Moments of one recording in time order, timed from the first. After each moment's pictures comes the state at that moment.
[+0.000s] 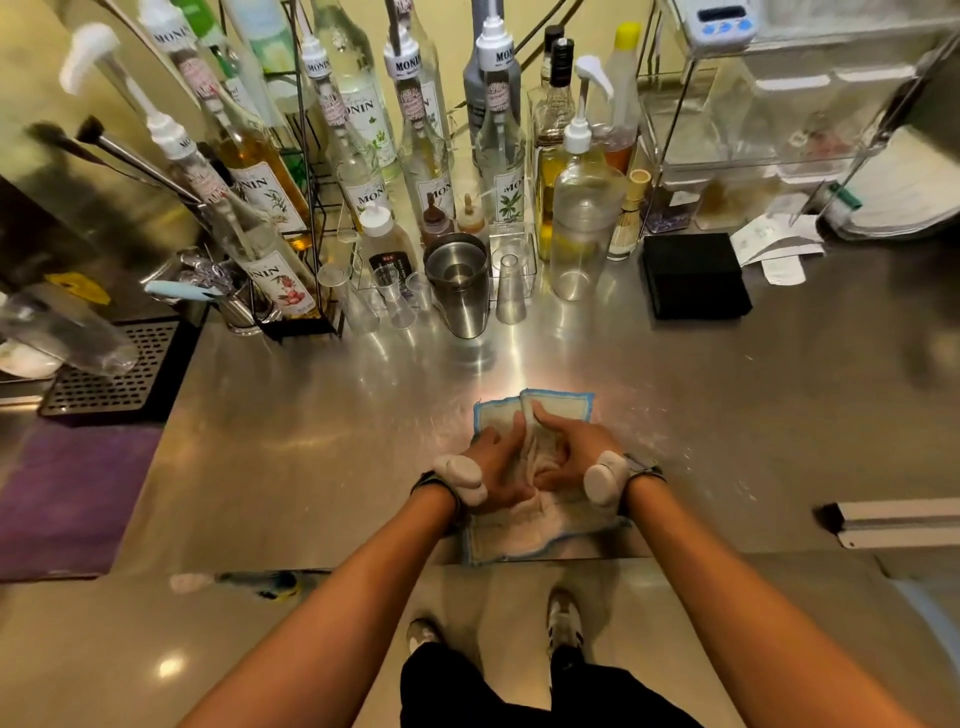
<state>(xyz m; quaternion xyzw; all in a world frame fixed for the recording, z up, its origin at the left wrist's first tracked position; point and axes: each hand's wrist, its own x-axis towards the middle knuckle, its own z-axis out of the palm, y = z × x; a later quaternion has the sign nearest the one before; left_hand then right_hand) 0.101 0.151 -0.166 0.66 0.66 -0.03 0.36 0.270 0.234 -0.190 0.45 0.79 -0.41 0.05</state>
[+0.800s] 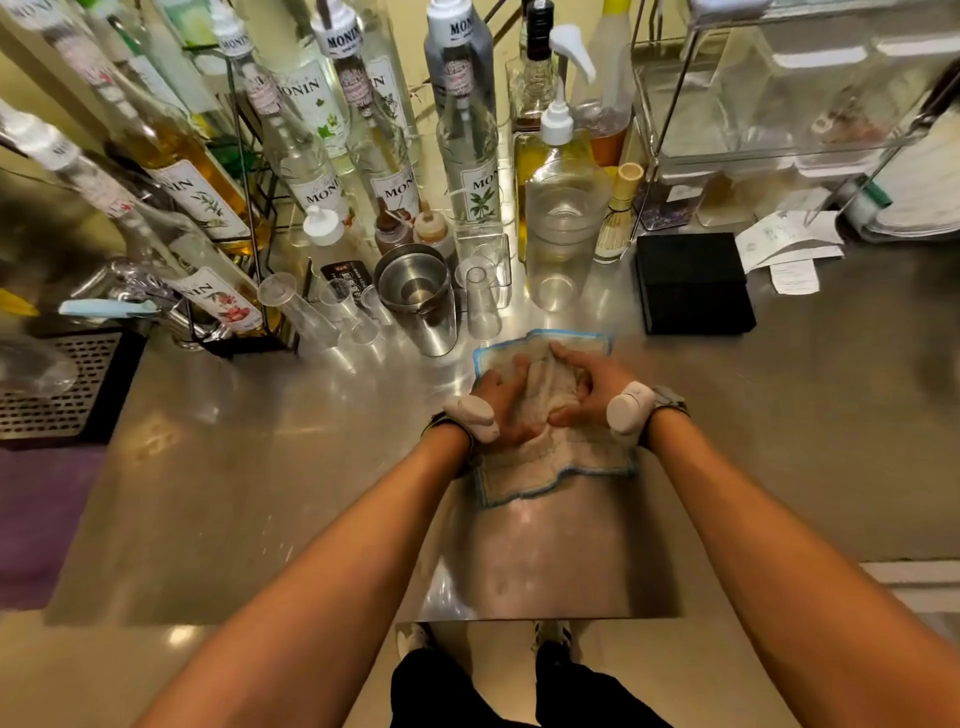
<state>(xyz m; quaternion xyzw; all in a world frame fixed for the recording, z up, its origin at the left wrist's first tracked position) 0.108 0.284 -0.176 0.63 0.69 -0.03 0.34 0.294 0.382 -0.206 0.43 0.79 -0.43 -0.02</state>
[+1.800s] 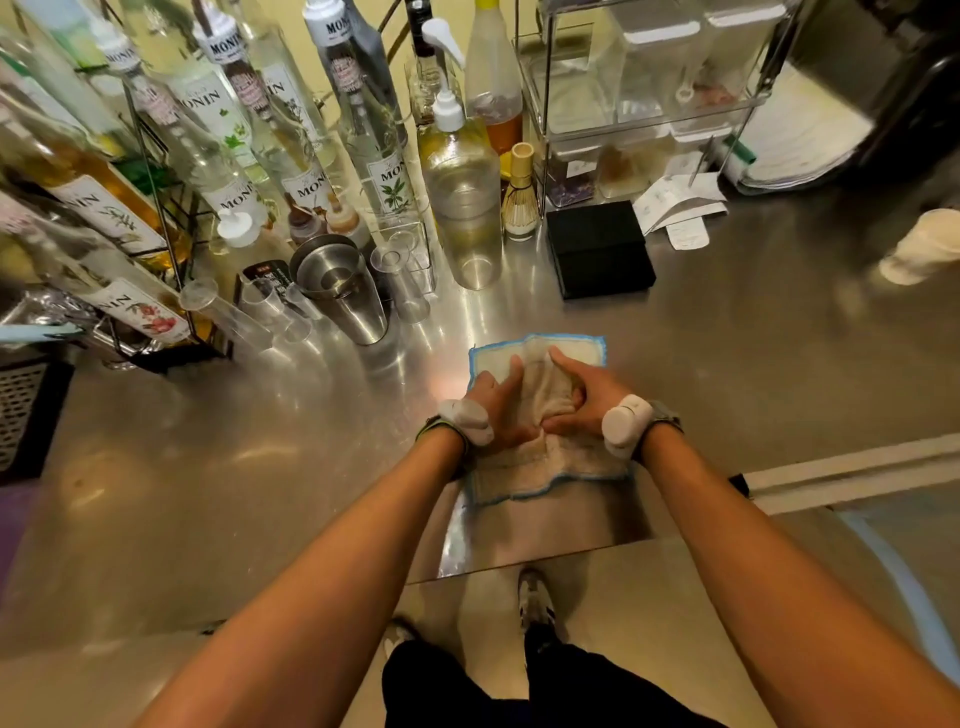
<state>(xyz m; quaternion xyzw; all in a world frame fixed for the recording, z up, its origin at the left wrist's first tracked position) 0.192 0.265 -0.182 0.68 0.65 -0.04 0.33 0.391 0.320 -0.205 0.50 0.73 -0.47 -0.07</state>
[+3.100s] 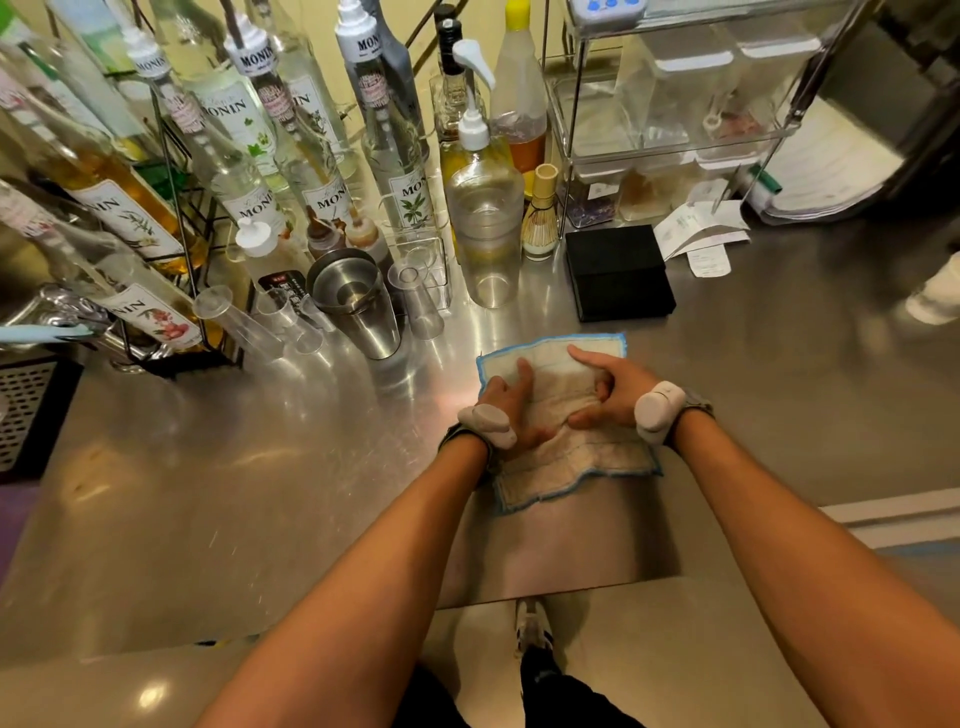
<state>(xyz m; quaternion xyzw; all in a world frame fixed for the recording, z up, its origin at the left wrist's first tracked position) 0.191 0.291 -0.192 0.64 0.69 0.01 0.34 0.401 0.379 -0.206 0.48 0.74 -0.47 -0.06</state>
